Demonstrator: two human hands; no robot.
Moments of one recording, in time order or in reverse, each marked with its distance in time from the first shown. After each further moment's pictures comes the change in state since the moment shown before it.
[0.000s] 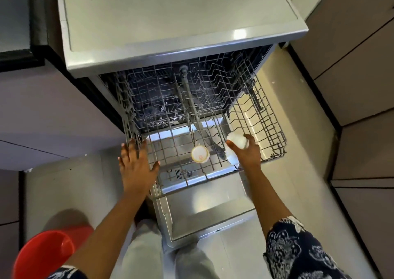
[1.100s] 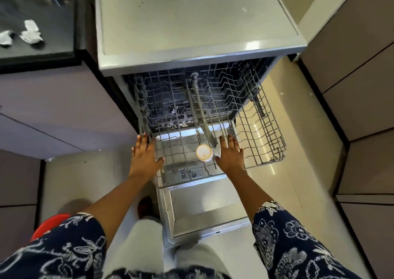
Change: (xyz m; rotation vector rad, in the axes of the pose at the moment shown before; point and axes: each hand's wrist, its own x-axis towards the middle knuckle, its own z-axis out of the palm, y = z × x) left_hand -0.005 -0.008 -0.016 -0.081 -0.123 0.064; right_hand -0.033 -0.014 0.027 -0.922 -0.202 -0.500
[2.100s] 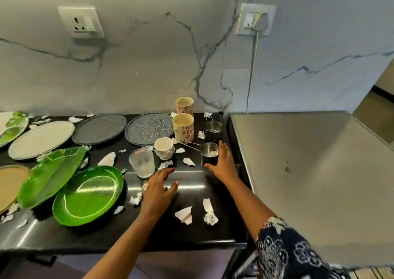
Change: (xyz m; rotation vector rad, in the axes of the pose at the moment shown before) left_hand 0.195 -0.230 -0.422 -0.389 0.584 0.105; right_hand 0.248 -0.528 -0.278 0.580 0.254 -0.363
